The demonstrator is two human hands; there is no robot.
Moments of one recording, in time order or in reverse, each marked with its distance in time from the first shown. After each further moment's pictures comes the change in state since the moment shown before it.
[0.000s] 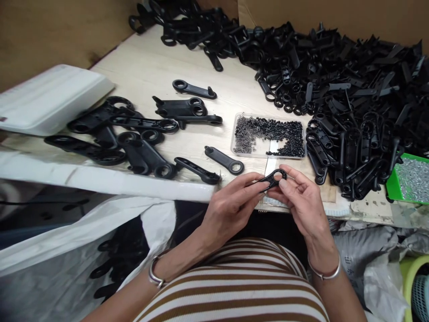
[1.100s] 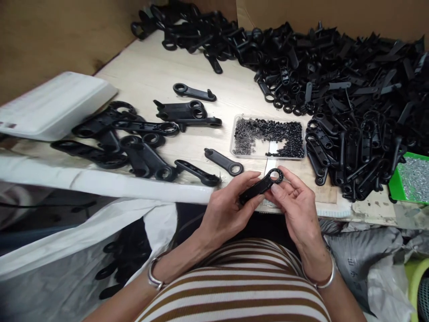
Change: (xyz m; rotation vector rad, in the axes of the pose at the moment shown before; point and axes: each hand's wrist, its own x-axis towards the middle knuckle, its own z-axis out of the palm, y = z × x) left_hand 0.002 0.003 -0.001 -0.085 -0.013 -0.176; right_hand -0.006 0.010 0.014 0.100 0.082 0.000
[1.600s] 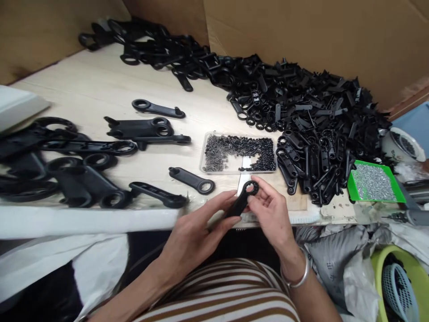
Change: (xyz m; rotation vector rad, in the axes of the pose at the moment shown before) left_hand 0.001 0.002 -0.007 0.129 -0.069 0.133; right_hand 0.004 -0.016 -0.001 -0.306 -0.034 -0.115
